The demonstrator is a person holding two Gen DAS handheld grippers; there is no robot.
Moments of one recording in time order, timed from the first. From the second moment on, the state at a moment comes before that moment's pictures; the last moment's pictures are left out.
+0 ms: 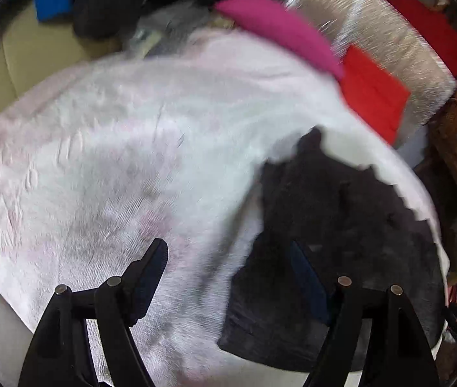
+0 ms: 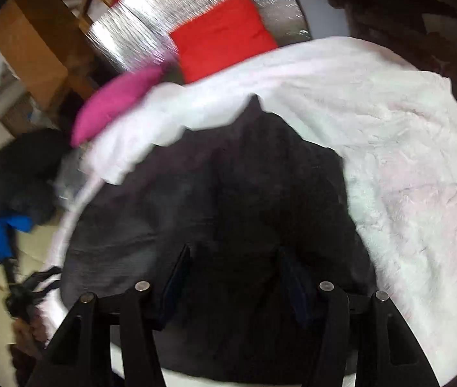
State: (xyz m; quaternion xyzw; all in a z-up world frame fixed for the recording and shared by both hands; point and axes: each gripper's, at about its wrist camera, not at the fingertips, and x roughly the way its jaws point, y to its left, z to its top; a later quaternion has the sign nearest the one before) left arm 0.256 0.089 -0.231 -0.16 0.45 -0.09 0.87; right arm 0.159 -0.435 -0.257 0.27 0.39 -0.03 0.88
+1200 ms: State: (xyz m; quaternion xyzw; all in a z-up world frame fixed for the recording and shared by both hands) left arm 0.283 0.032 -0.297 -0.39 0.43 -0.14 0.80; right arm 0.134 -0.464 -0.332 0.53 0.33 -0.05 0.78
